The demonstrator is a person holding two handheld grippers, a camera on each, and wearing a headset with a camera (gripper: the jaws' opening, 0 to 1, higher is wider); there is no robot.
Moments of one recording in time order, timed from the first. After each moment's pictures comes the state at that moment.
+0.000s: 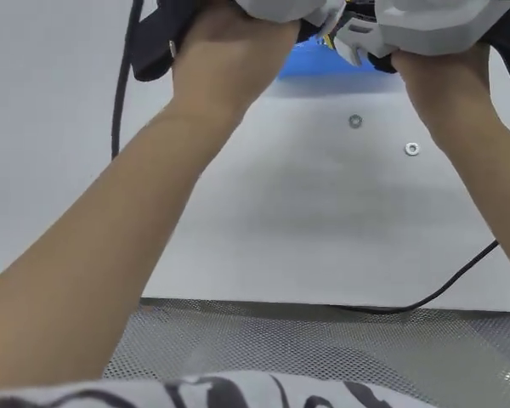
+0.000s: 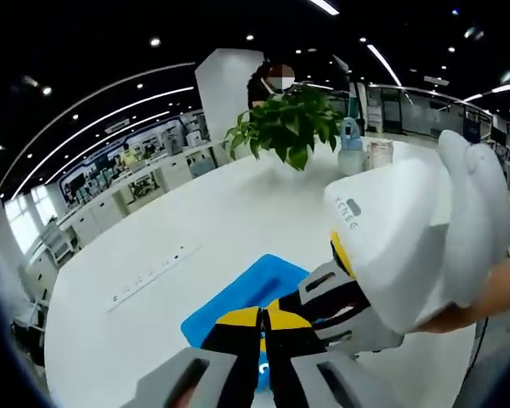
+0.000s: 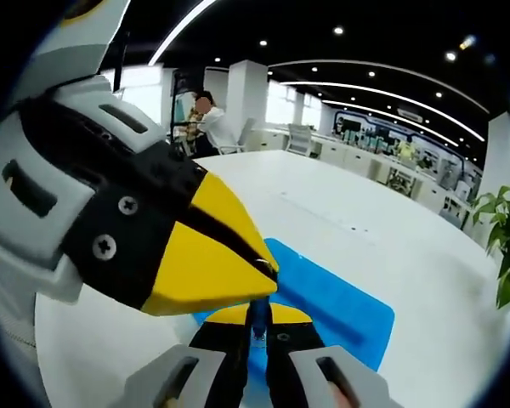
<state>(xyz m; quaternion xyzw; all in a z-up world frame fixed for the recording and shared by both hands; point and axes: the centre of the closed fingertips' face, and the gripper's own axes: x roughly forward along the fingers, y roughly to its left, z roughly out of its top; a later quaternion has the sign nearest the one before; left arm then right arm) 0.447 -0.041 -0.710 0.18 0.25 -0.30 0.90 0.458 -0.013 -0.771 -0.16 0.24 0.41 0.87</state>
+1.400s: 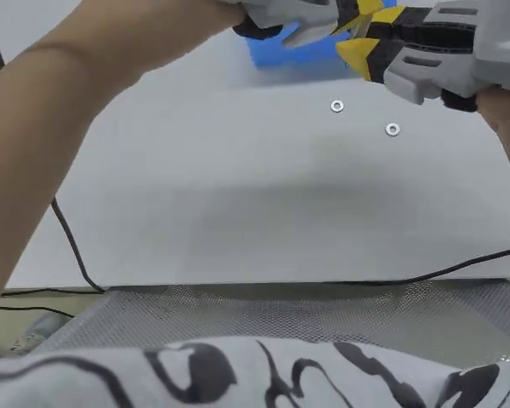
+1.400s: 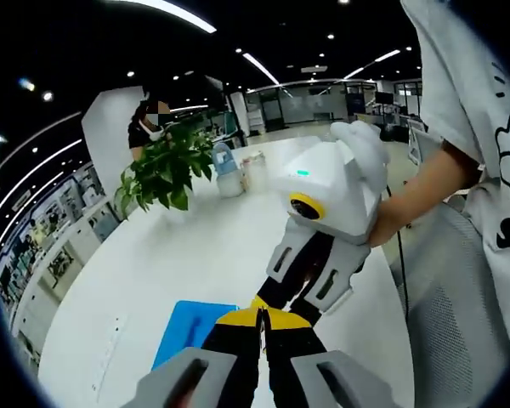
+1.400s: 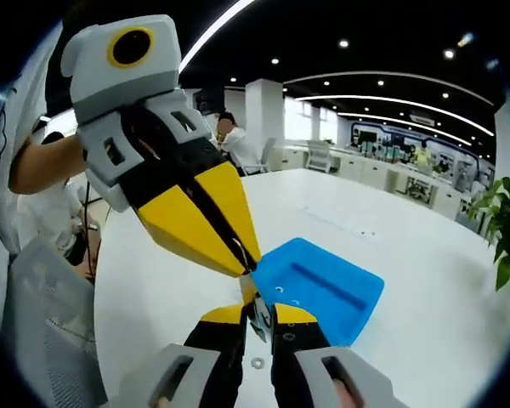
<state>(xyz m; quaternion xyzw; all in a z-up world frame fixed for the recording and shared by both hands) 0.355 -0.086 -0.671 0.27 0.18 -0.57 0.76 0.370 -0.056 -0.731 -0.11 0.21 0.47 0.85</state>
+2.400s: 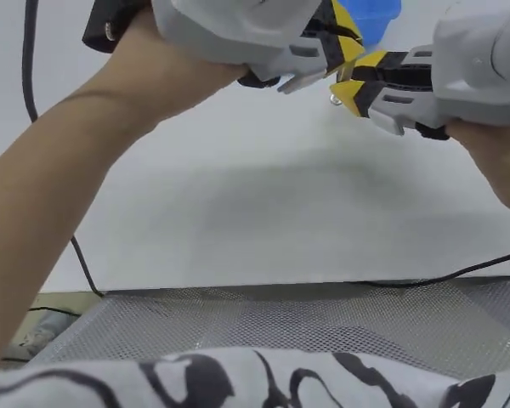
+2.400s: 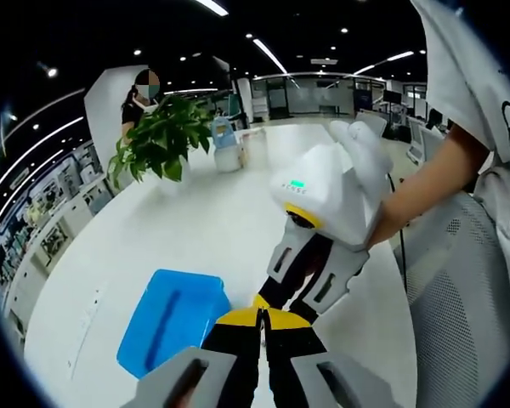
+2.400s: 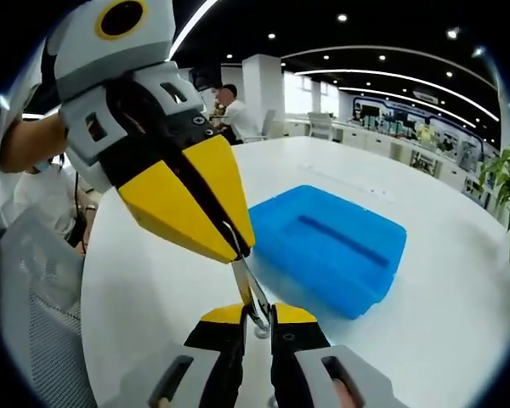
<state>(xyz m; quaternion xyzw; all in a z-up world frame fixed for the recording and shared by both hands) 0.353 -0.083 -0.718 0.26 0.23 -0.56 0.76 0.368 -0.060 -0.794 -0.12 0.27 0.47 0.83</state>
